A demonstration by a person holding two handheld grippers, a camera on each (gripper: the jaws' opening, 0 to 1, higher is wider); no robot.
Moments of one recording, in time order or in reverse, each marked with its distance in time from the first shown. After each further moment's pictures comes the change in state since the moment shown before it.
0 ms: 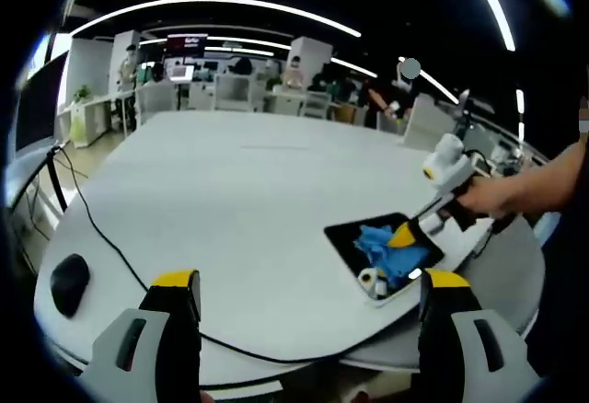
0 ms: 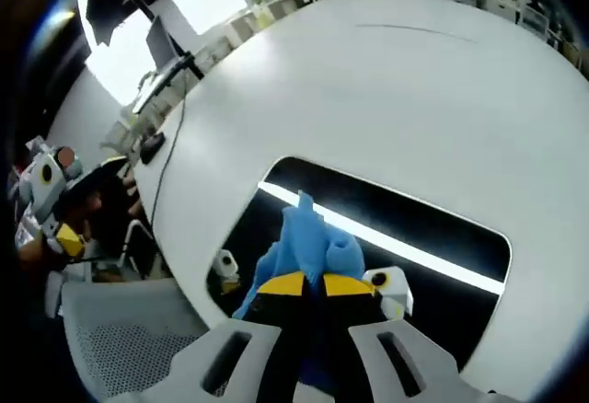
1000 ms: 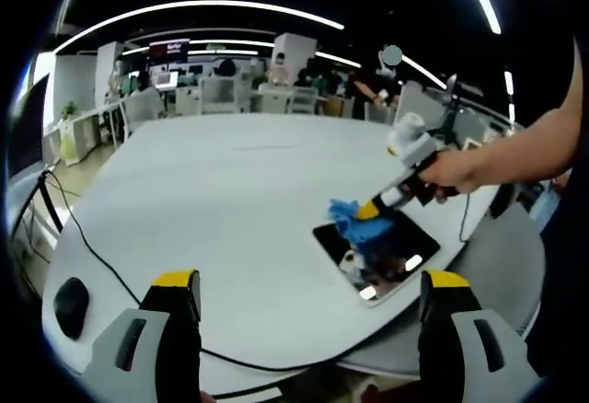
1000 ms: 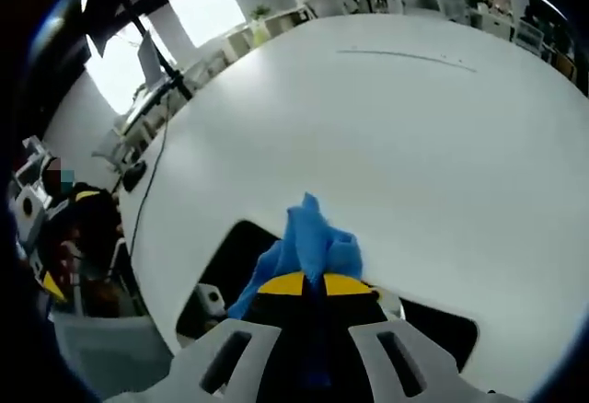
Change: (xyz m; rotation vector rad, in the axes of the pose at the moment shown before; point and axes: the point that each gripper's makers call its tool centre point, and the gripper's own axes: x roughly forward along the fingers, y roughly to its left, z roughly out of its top) left arm 0.009 -0.015 0.007 0.083 0.027 -0.034; right arm 0.007 -0.040 0.041 -0.002 -0.090 -0.038
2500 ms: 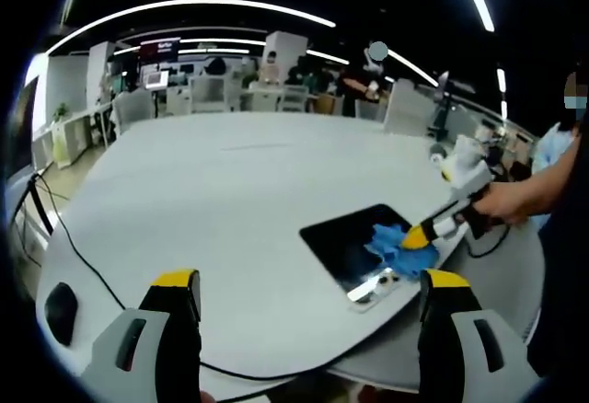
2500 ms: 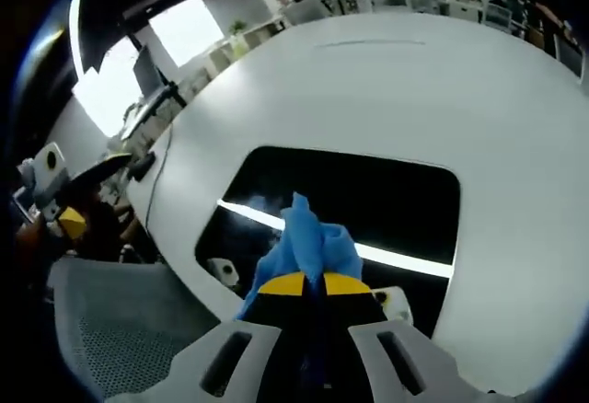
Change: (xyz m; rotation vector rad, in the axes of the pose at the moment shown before) left arm 0.016 -0.017 0.000 0.017 0.010 -0.045; right arm -0.055 0.025 -0.097 0.110 -0.046 -0.024
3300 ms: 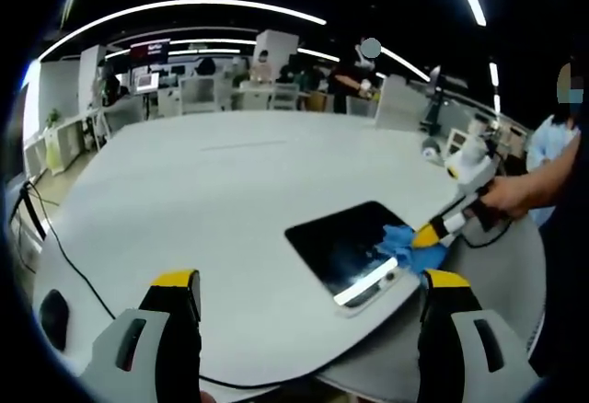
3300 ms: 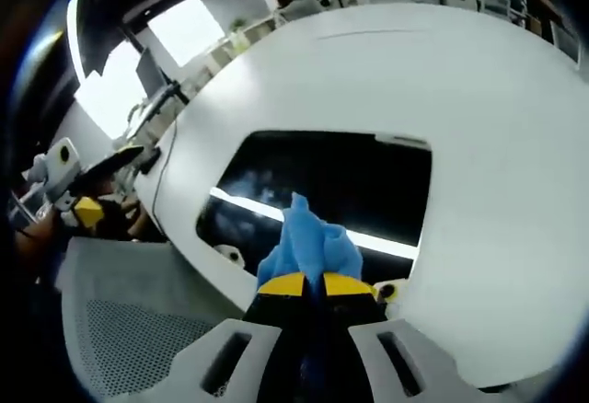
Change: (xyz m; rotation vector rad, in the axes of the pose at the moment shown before) left arm 0.013 -0.016 -0.003 0.028 0.012 -0.028; right arm -0.023 -0.026 -0.020 0.030 0.025 0.021
